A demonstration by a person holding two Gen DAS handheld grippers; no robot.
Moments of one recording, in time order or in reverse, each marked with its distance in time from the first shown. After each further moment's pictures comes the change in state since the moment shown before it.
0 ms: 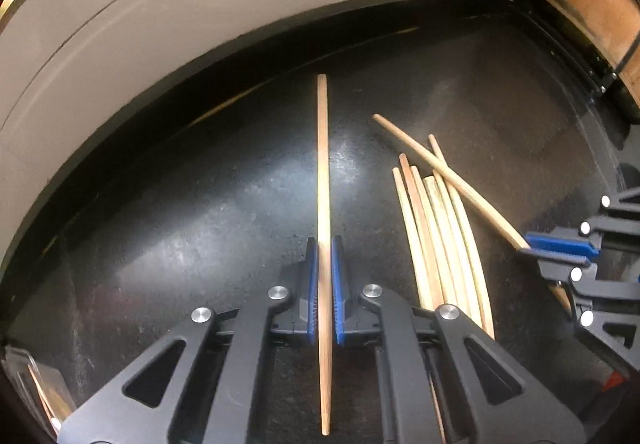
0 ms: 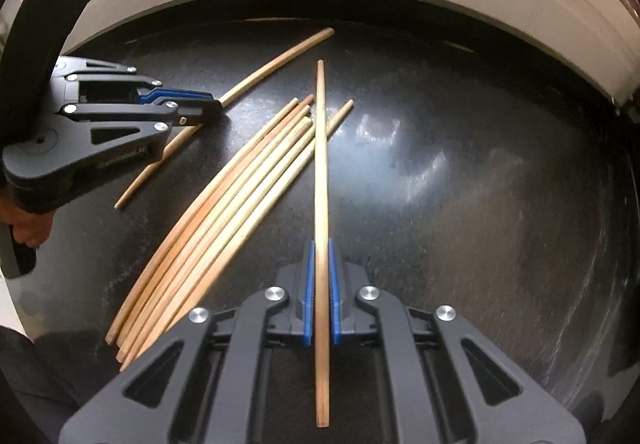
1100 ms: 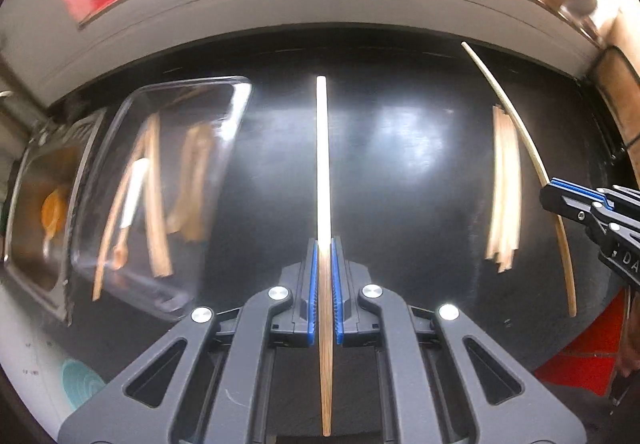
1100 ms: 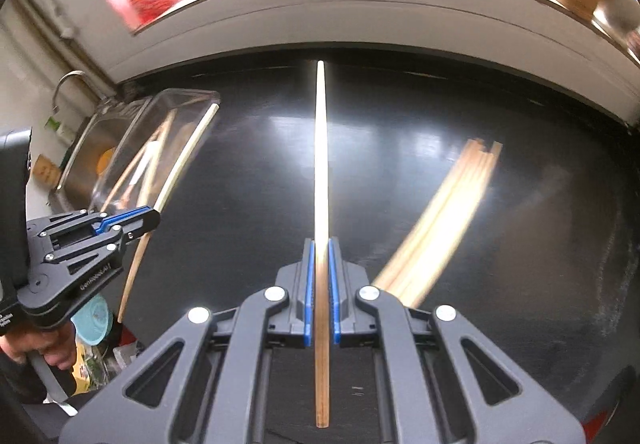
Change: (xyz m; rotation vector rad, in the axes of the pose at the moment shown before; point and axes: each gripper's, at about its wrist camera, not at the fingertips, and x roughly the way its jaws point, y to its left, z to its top) left arm -0.206 0.086 -0.214 -0.492 0.021 0.197; right arm -0.122 0.160 -0.024 -0.038 -0.079 0.180
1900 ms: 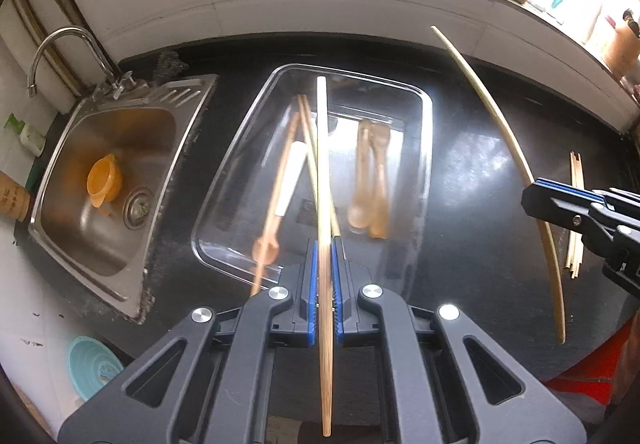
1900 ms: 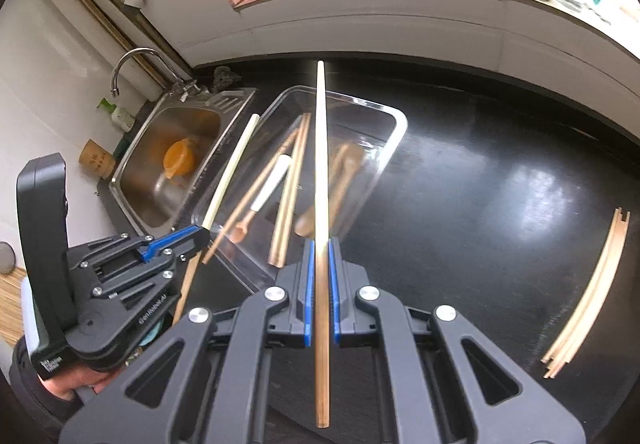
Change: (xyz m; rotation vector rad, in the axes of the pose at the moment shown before) left arm -0.021 0.185 -0.014 -0.134 -0.023 0.075; right arm 0.055 0.203 0.066 -0.079 0.035 0.179
